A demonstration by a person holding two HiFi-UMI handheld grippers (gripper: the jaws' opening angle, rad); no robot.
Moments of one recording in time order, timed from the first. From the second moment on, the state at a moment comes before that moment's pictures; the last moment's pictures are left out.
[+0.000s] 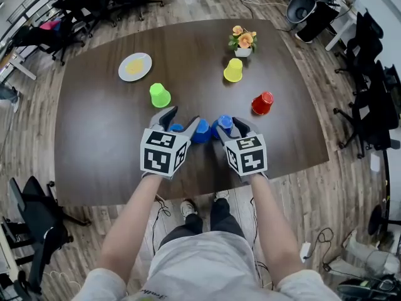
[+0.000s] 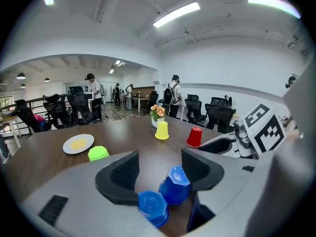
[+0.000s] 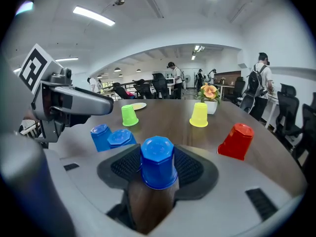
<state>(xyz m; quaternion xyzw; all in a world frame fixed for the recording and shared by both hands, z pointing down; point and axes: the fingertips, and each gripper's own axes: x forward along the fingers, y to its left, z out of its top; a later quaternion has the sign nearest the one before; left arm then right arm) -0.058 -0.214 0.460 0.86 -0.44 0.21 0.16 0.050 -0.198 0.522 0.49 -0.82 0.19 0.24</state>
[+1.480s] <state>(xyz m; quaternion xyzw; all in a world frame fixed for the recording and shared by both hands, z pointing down) -0.018 -0.230 0.455 0.81 -0.52 0.22 0.16 0.207 -0.285 0.530 0.53 -0.79 0.18 0.26</state>
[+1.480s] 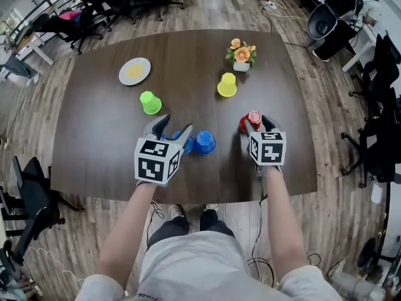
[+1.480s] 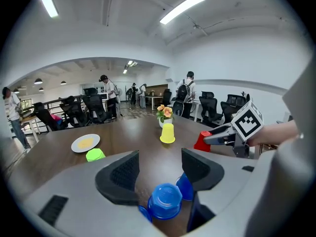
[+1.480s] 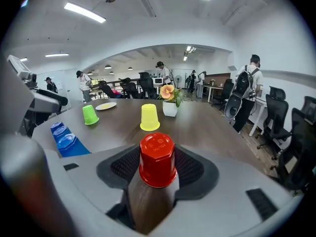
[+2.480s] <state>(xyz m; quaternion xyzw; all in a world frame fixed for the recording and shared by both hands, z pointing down) -0.085 -0.211 0.451 0.81 -0.52 0.20 0.17 0.045 -0.234 0.436 0.40 -0.88 0.12 0.24</state>
